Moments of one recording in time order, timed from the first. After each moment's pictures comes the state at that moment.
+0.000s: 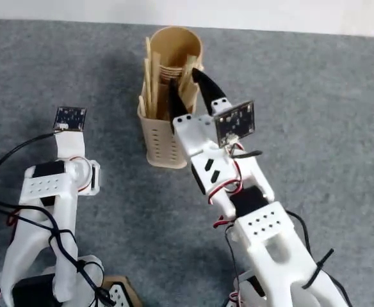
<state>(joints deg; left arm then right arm) -17.5 -25.5 55.4 48.5 -5.6 -32.7 -43.3 53.7 -8.2 3.0</state>
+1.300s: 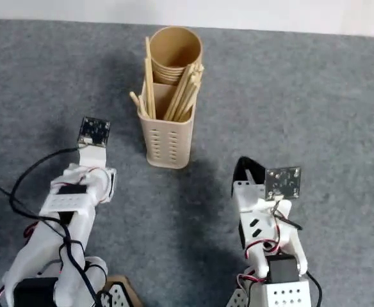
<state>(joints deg) -9.9 -26.3 71.9 19.6 -7.1 -10.8 -103.8 95.7 36.5 2.5</state>
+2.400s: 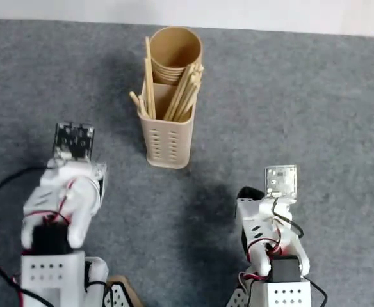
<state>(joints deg) -8.4 -75.1 66.5 54.5 -5.4 -8.3 -103.9 95.7 54.7 2.5</state>
